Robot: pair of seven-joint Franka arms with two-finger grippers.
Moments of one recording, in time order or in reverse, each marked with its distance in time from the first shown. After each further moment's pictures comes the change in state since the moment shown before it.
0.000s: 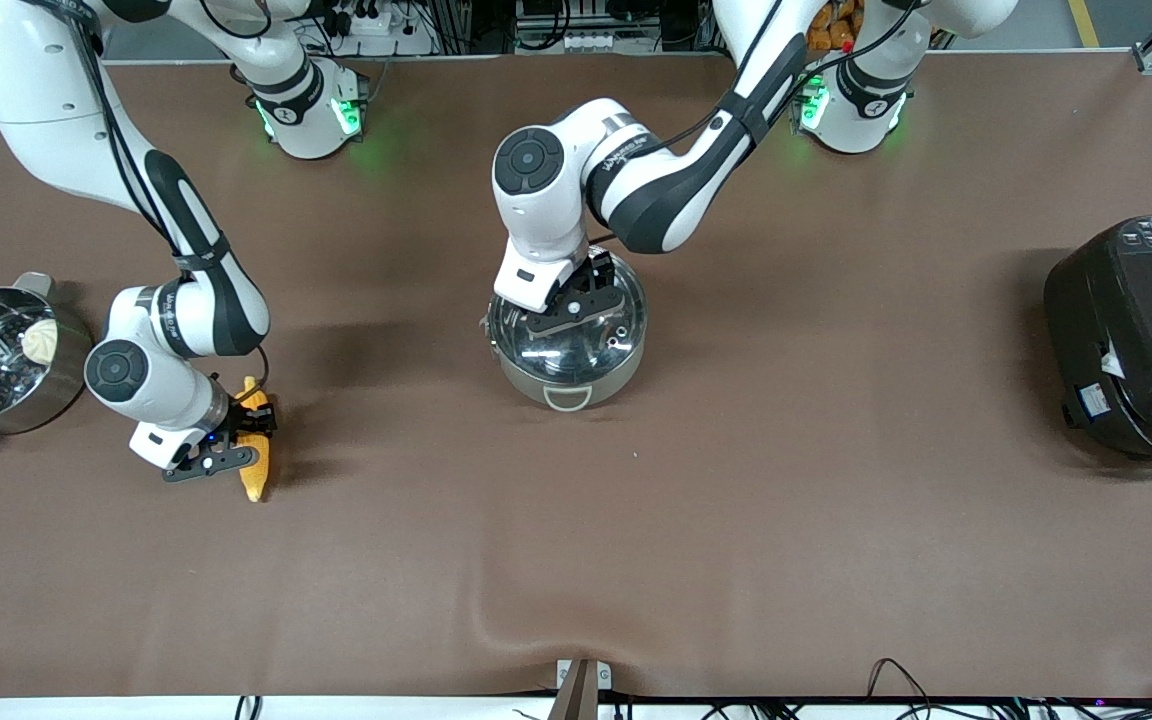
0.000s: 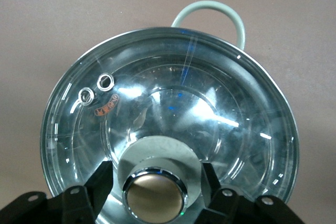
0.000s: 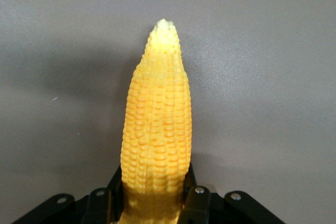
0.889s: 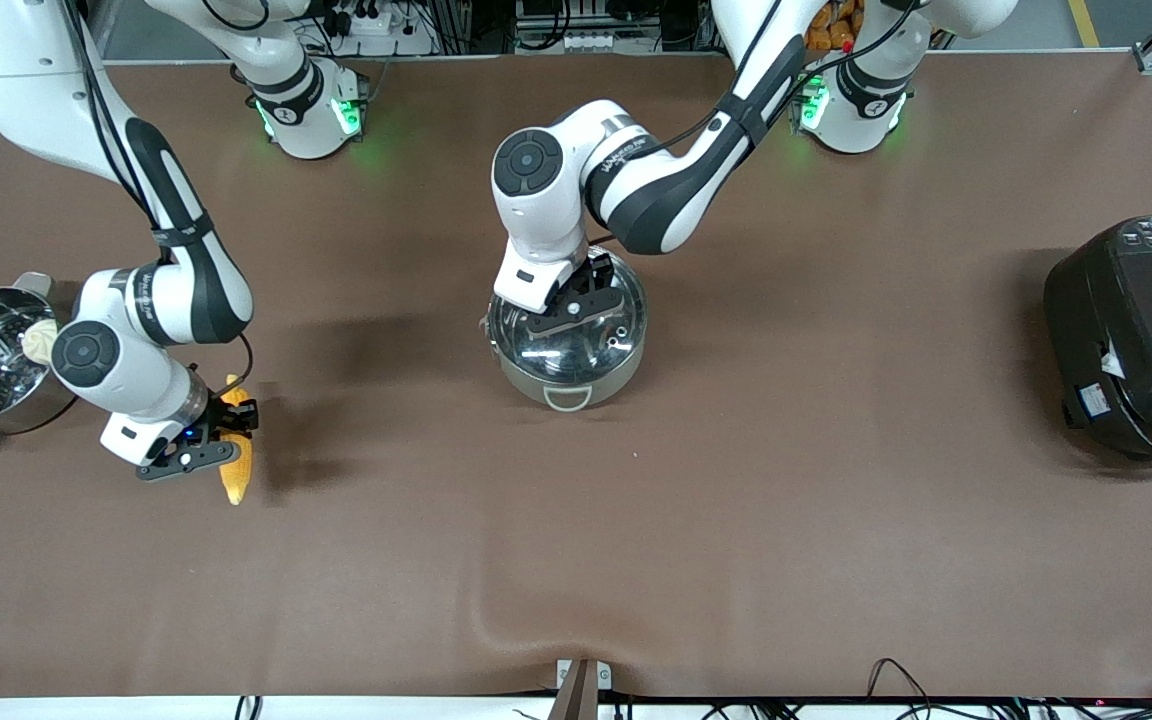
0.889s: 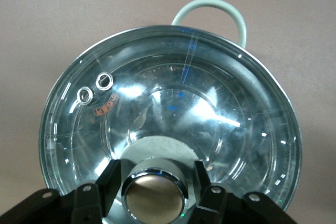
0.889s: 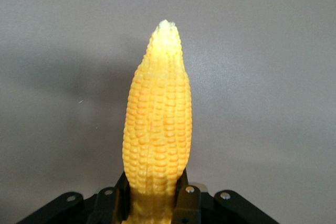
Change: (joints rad) left arm -0.002 0.004 -0.001 0.000 0.000 0.000 0.000; right arm 0.000 -0.108 0.009 -0.002 -0.003 -0.076 -0.026
